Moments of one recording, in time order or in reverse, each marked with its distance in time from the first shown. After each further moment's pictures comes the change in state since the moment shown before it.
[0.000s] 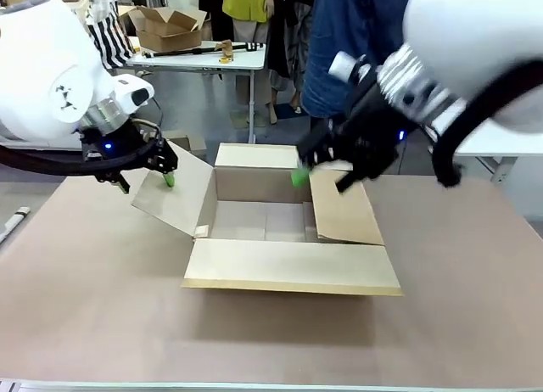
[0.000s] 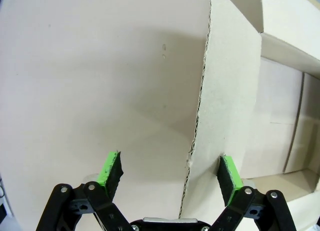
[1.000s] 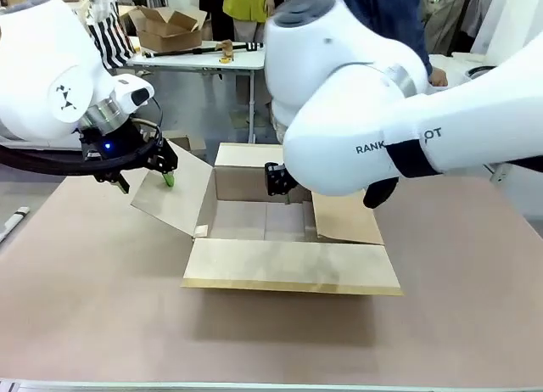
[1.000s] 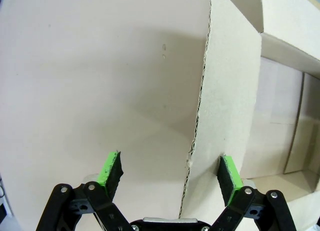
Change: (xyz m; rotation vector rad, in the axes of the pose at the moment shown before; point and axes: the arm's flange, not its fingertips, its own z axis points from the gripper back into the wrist) left arm 0.000 0.000 0.000 0.001 0.000 0.000; right arm 0.064 0.036 -0.107 -0.719 -0.071 -0.122
